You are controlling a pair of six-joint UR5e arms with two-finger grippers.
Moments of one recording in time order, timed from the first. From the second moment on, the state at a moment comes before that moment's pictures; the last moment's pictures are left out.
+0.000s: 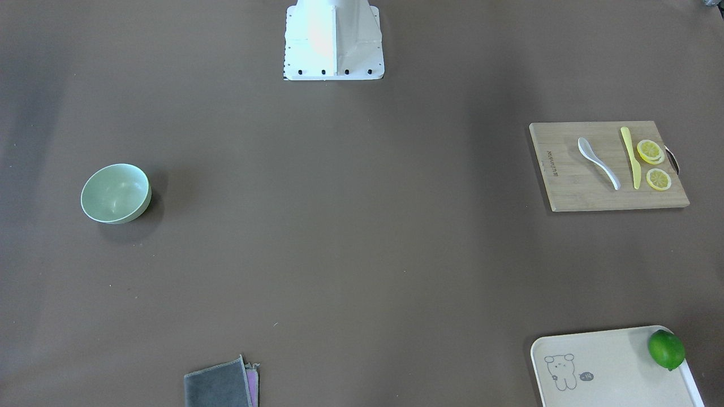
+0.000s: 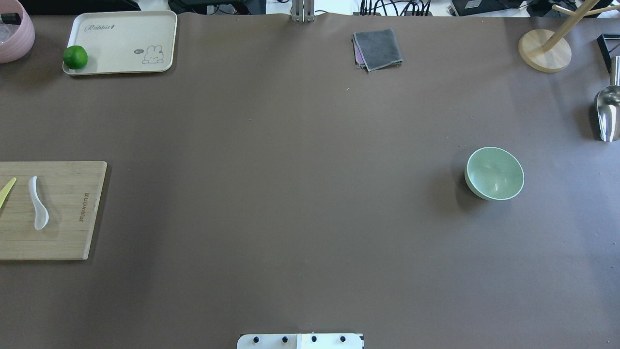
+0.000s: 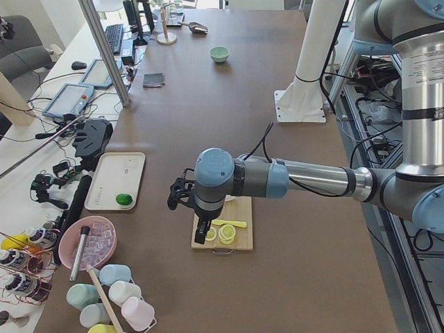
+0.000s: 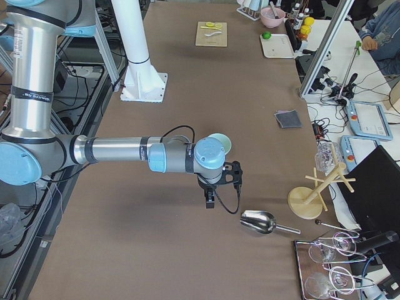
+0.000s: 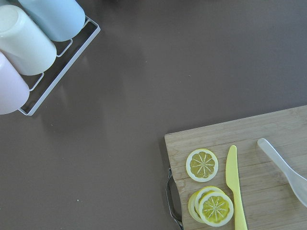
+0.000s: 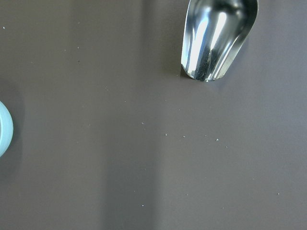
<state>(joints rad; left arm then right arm) -1.69 -1.42 -1.84 -1.53 -2.37 0.23 1.59 -1.73 1.80 -1.60 2.44 -0.07</state>
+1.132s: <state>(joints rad) -1.69 -1.42 -1.84 -1.63 -2.37 0.21 1.58 -1.72 1.85 -1.60 2.45 -0.04</state>
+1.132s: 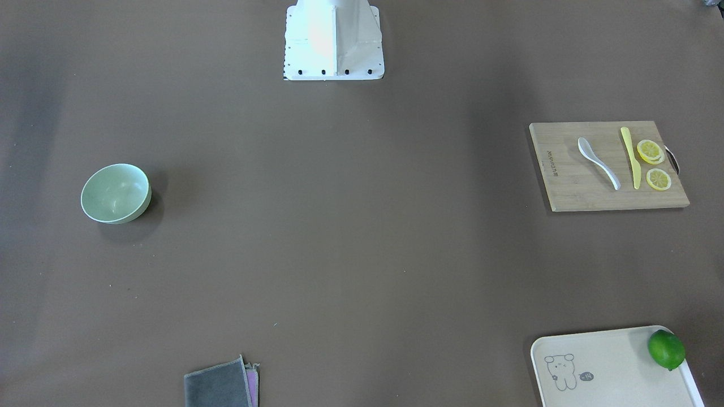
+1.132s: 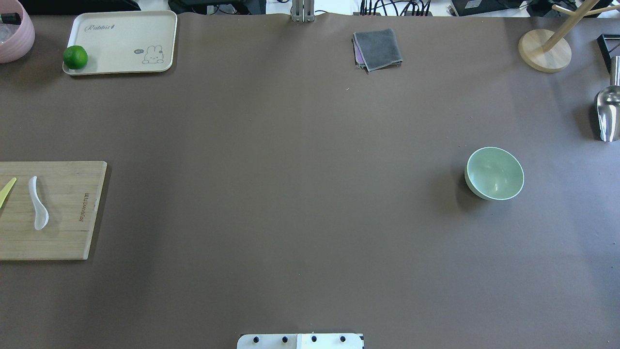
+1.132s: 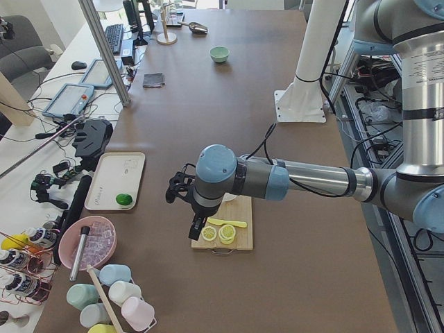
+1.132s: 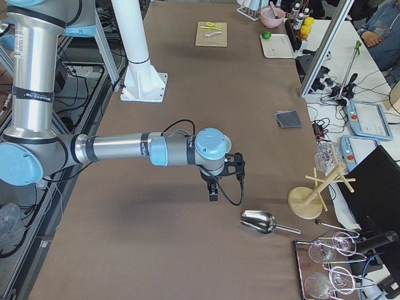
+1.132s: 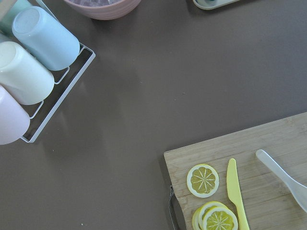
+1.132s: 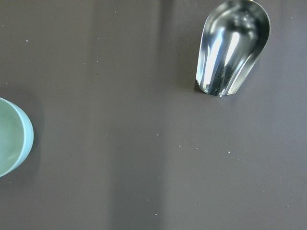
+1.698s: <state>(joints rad) -1.57 -1.42 -1.85 -1.76 -2.40 -0.12 1.37 -1.70 1.90 -1.43 2.43 0.32</state>
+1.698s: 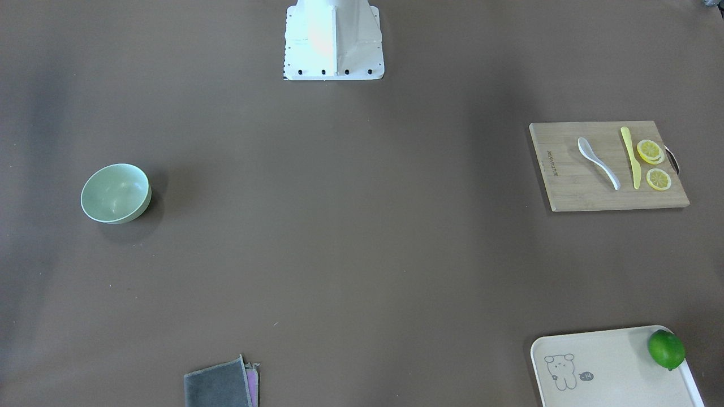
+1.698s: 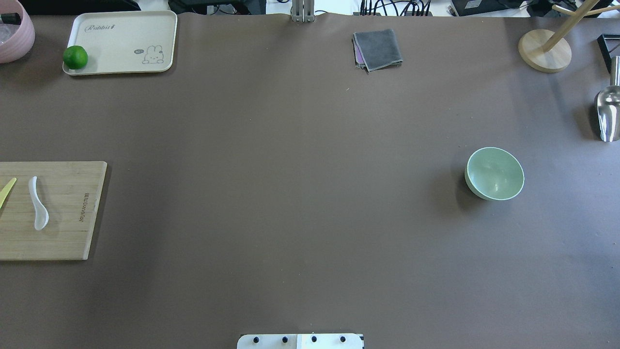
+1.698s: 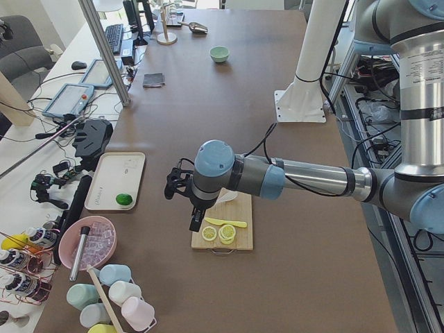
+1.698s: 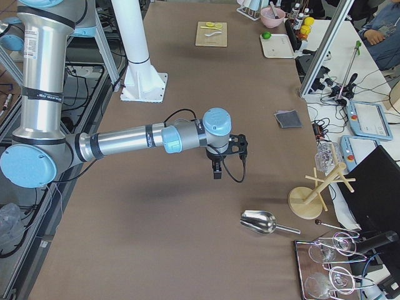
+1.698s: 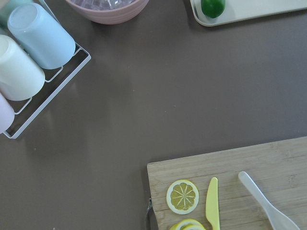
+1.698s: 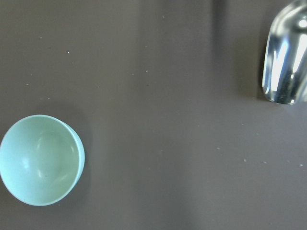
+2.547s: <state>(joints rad) -1.32 -1.43 -1.85 -1.96 -2.39 -0.56 1.06 -1.61 1.77 -1.17 2.30 0.72</state>
